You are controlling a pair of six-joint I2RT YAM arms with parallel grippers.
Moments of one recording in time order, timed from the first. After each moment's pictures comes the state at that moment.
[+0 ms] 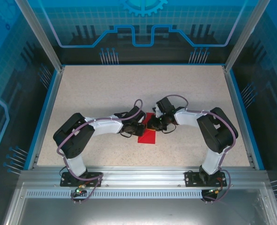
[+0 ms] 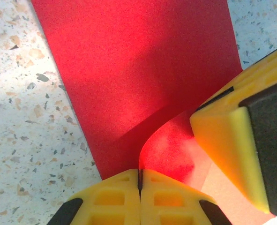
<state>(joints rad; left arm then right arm) -0.74 1.78 0.96 -0.29 0.09 -0.48 0.54 1.79 0.94 -0.27 -0.48 0.68</state>
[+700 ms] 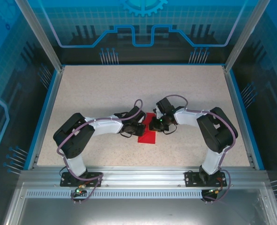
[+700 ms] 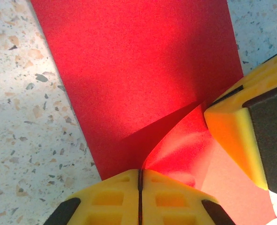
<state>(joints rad) -0.74 1.78 0.96 -0.29 0.09 -0.48 0.54 1.80 0.94 -0.35 -0.42 0.60</state>
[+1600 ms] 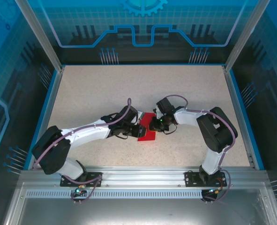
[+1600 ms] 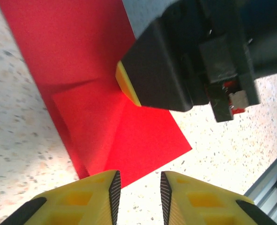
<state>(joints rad) -0.75 1.51 0.87 -0.30 0.26 -0.54 0.53 1.80 0.94 -0.34 -0.43 0.60</state>
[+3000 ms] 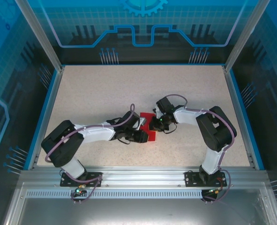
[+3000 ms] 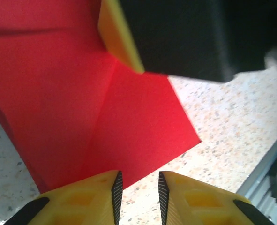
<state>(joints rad) -0.75 1.61 0.78 -0.14 0.38 -0.62 0.53 1.82 0.97 -0.38 -0.44 0.58</state>
